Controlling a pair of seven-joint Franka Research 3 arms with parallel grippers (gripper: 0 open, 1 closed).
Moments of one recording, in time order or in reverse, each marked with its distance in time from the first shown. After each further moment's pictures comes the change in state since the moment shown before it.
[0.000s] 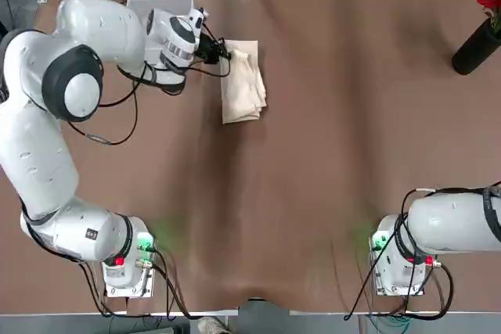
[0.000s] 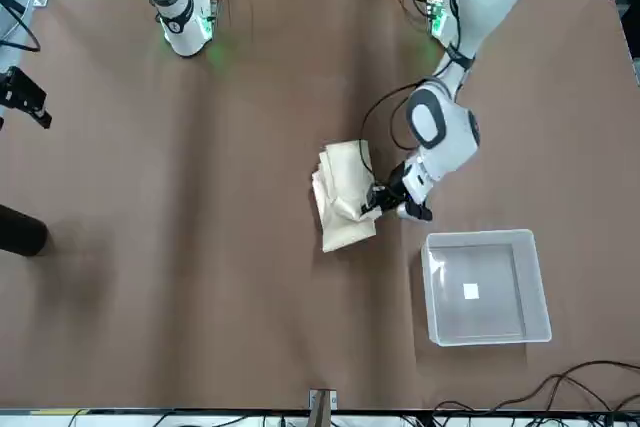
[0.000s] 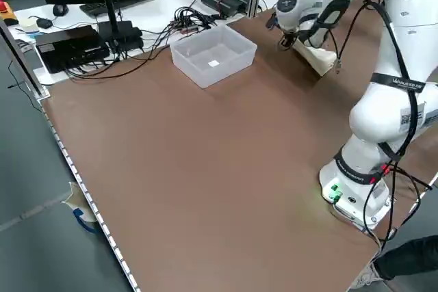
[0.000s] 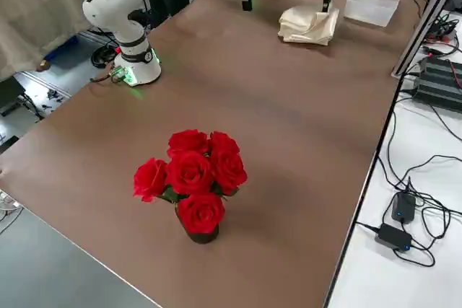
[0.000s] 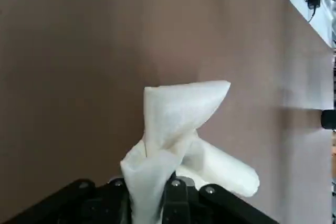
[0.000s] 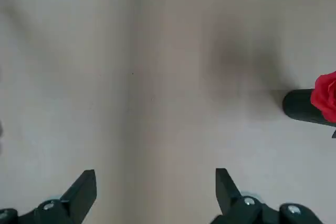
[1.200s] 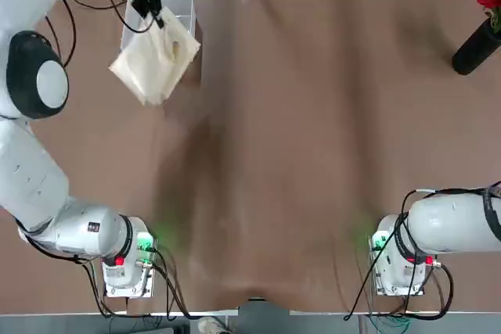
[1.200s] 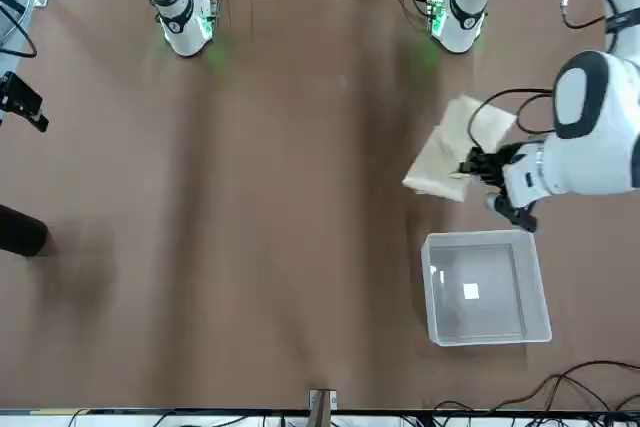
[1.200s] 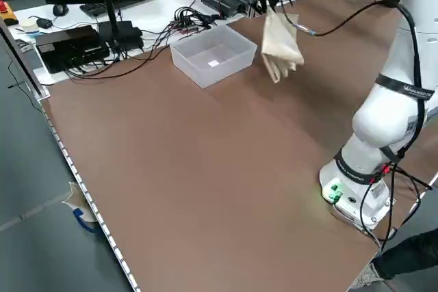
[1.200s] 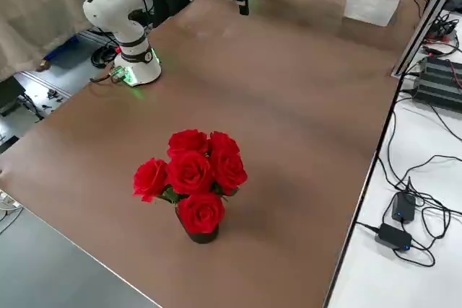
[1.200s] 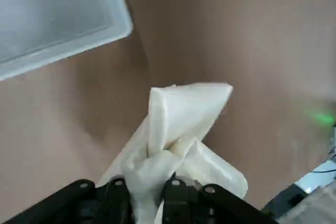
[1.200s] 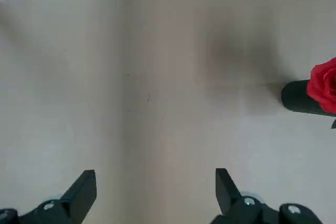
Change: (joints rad) left arm 0.148 -0.136 0.282 0.469 0.995 -1.132 -0.319; right arm 0.037 0.004 -0.053 -0.007 0.000 0.006 0.045
